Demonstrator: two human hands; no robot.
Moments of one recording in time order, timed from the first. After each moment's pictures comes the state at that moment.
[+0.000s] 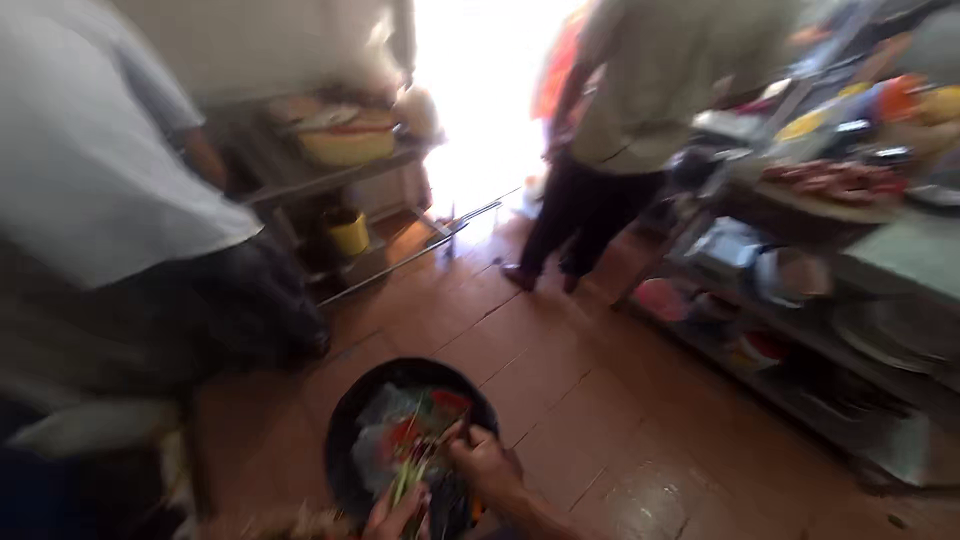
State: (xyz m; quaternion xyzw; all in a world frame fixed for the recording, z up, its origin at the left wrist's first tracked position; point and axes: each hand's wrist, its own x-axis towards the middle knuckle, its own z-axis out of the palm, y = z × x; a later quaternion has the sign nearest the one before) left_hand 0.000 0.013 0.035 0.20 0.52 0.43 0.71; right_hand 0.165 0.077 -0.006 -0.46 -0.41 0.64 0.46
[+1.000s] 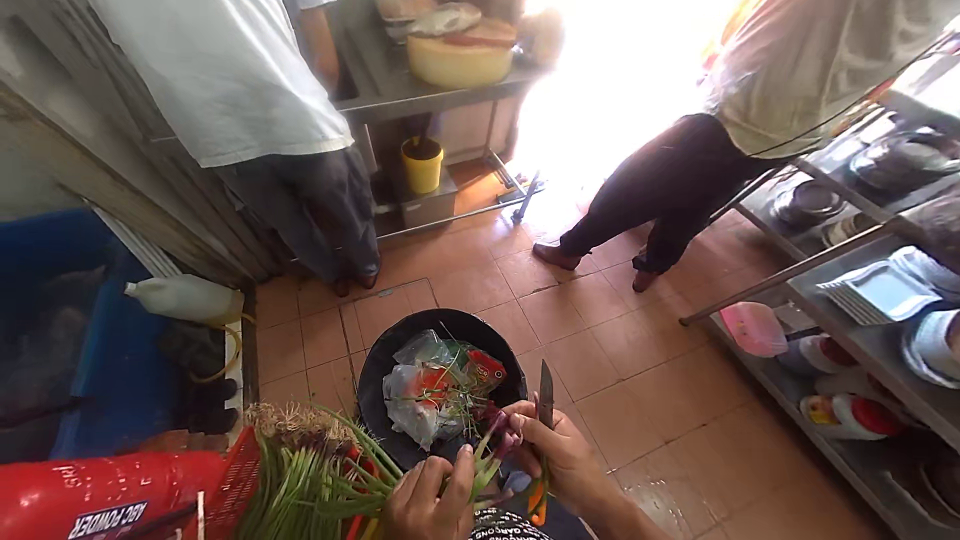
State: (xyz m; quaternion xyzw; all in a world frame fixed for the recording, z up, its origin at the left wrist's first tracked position) left_hand 0.009 -0.016 0.025 0.68 0.60 0.41 -0.07; right_hand 0.195 0.074 0.039 -0.34 -0.35 0.80 0.36
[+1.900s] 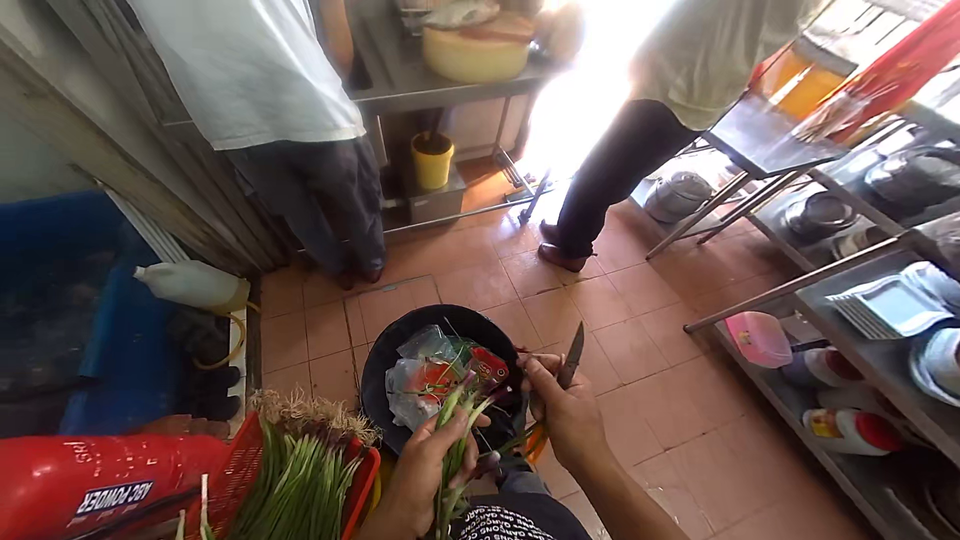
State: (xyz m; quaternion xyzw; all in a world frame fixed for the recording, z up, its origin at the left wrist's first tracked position) left_hand -0.011 0.017 0.055 0.17 0.43 0.48 0.75; right_hand 0.175 0.103 0.051 -0.52 -0.43 0.59 0.44
